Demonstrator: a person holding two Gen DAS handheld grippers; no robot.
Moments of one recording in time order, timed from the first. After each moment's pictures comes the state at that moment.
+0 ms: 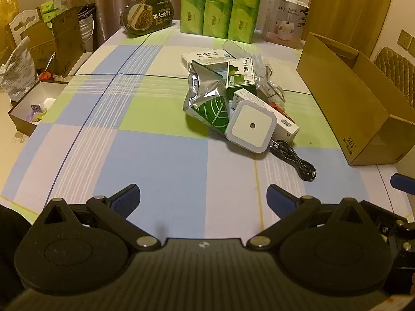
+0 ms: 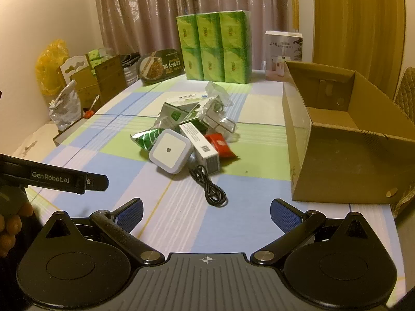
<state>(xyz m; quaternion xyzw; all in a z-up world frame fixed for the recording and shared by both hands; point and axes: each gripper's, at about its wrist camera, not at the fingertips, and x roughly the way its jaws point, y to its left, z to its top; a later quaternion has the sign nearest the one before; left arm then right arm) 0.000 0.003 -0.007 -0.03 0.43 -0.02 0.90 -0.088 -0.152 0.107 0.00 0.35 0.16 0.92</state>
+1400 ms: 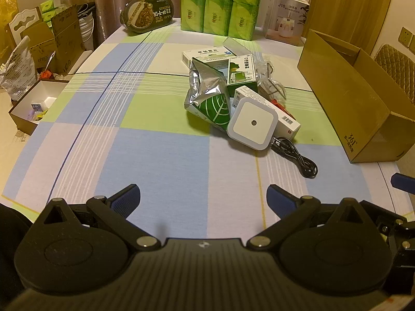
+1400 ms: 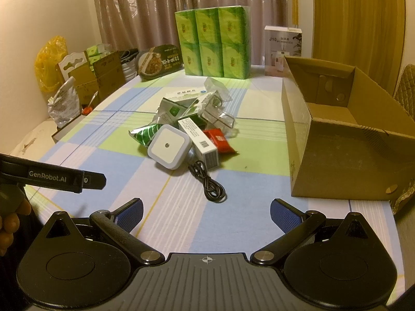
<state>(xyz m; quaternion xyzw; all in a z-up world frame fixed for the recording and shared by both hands) -0.001 0.004 -0.008 -0.02 0.43 -0.03 0.90 -0.089 -0.153 0.102 0.00 0.35 0.16 0.92</state>
